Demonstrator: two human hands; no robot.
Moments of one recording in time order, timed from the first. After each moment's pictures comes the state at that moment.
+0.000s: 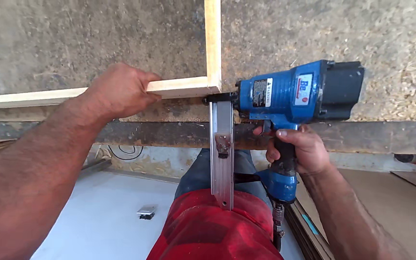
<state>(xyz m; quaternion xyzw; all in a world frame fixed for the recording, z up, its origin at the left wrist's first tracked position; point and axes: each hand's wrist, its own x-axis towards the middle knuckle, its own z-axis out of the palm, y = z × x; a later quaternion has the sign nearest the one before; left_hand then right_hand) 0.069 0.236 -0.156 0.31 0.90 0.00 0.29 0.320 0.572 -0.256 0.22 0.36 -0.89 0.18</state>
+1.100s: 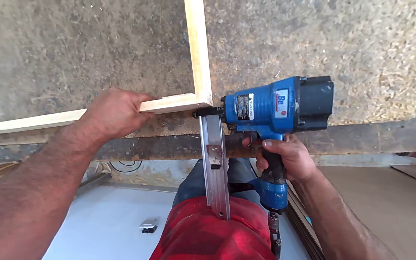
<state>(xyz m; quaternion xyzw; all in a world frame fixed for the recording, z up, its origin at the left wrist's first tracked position) 0.068 0.233 -0.159 0.31 0.91 0.01 0.29 0.321 0.560 -0.251 0.24 0.34 -0.89 0.17</state>
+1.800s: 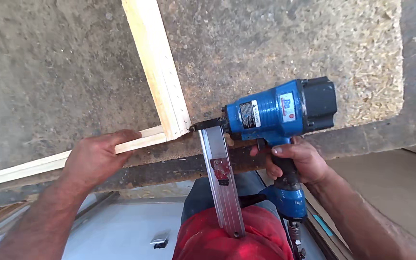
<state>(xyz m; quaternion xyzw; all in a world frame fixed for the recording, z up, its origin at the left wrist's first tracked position) 0.074 0.229 -0.168 0.33 0.92 0.04 0.23 0.320 0.629 -0.269 0.21 0.28 -0.92 0.20</state>
